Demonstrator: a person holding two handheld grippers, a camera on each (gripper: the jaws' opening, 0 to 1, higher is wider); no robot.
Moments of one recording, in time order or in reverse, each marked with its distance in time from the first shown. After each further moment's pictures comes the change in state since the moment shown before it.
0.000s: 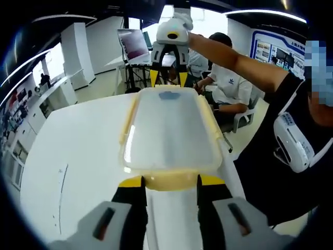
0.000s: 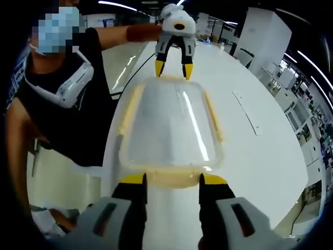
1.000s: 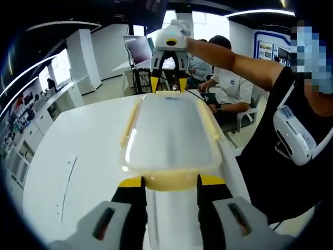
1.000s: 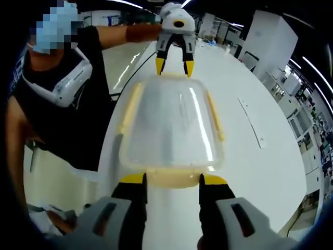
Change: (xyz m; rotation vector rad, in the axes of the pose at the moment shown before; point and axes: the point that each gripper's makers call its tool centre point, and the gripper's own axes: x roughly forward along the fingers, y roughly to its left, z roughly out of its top) left arm -0.037 -0.007 -0.031 0.020 -0.047 0.066; right arm 0.030 -0.001 0.037 -0.044 0.005 0.005
